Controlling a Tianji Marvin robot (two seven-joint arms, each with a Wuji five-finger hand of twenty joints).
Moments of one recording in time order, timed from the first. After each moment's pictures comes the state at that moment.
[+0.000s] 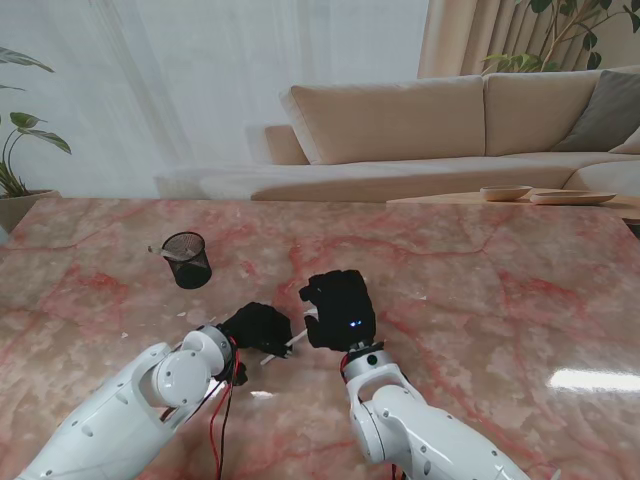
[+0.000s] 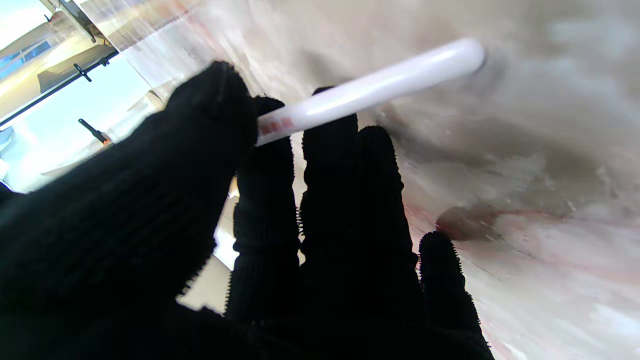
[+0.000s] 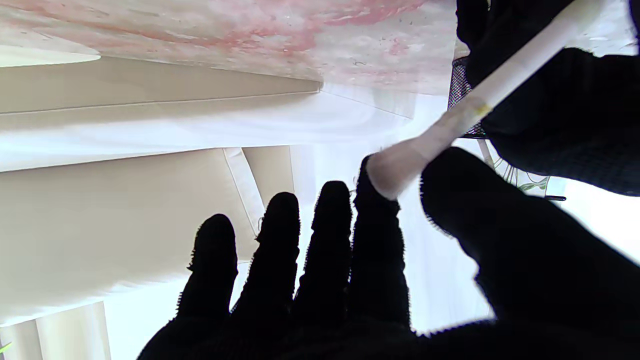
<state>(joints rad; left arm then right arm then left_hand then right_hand) 1.36 -1.13 -0.94 -1.33 0.37 -0.06 -0.08 -1.38 -1.16 0.67 -1.45 -1.07 0.42 -0.52 0.62 -0.92 1.07 -0.34 1.07 -0.20 0.96 0.01 1.39 -0.04 0.25 0.58 0.89 -0.06 0.51 0.61 -0.03 -0.05 0.78 0.50 0.31 -0.53 1.13 -0.08 0.63 -0.16 0.48 0.70 0.47 -0.22 0.59 0.72 0.27 -0.21 0.84 0.75 0.02 -0.15 1.01 1.08</state>
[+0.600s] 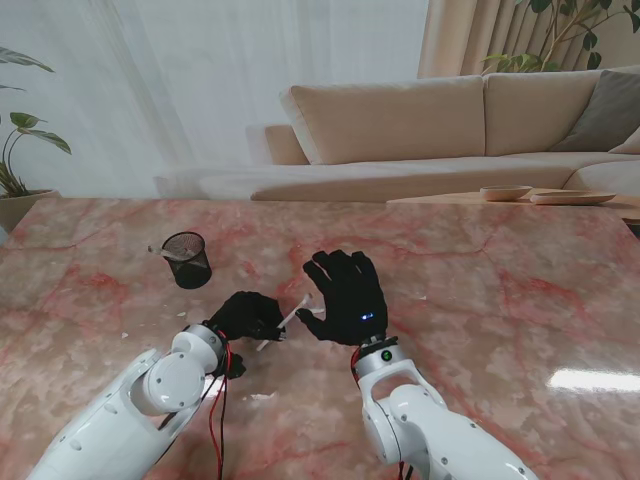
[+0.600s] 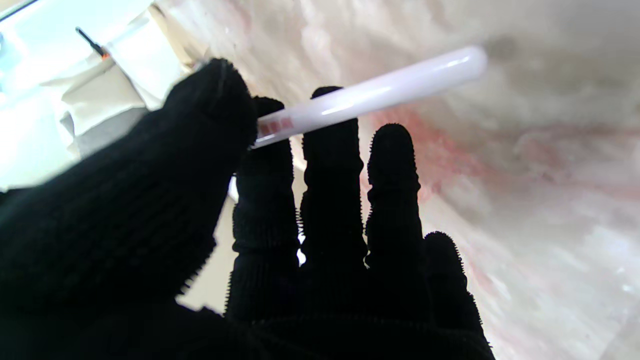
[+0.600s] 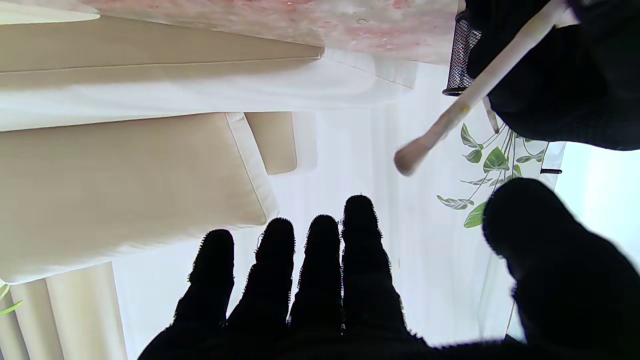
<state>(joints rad) 1.45 -1.15 -1.04 -1.42 0.32 -0.03 0.03 -1.48 -1.13 0.80 -1.63 -1.16 0.36 -0.44 0.62 -0.93 1.07 -0.34 1.07 -0.20 0.98 0.01 1.39 -0.04 0.26 0.59 0.89 0.04 0.51 0.62 -0.03 -0.03 0.78 0.50 0.15 -0.35 0.82 -0.08 0.41 -0.03 0.24 0.65 0.28 -0.15 0.37 0.48 0.18 -0.17 0.46 0.50 -0.04 -0.12 0.66 0.88</state>
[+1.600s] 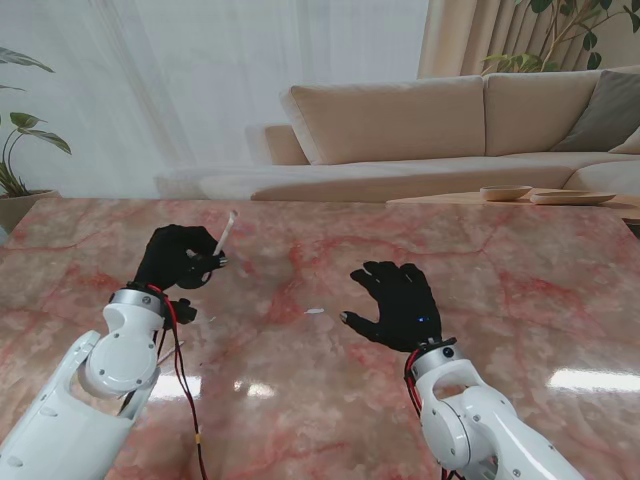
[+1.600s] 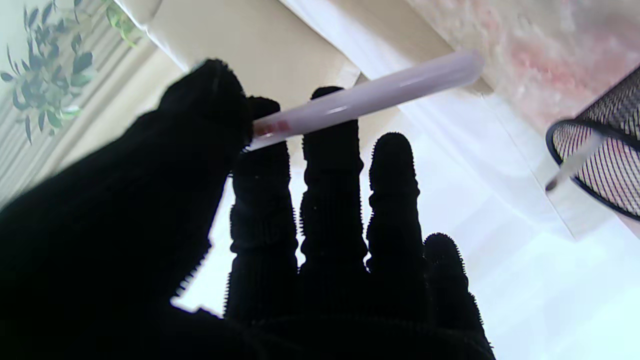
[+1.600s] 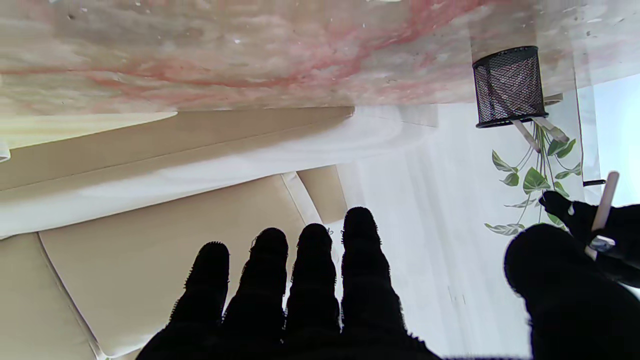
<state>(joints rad) 1.57 -1.18 -1.36 -1.67 0.37 -0.04 0.22 -1.71 -1.09 1.13 -1.79 -1.07 0.17 -0.20 0.60 -0.93 1.09 -0.34 1.07 -0.23 0.98 0.02 1.39 -0.04 0.26 0.60 0.83 0.04 0.49 0.62 -0.03 -0.02 0.75 0.48 -0.02 -0.18 0.68 0.03 0.38 -0.03 0.12 0.52 0.35 -0.07 0.12 0.21 0.27 -0.11 0.10 0.31 -0.04 -0.08 0.45 0.65</state>
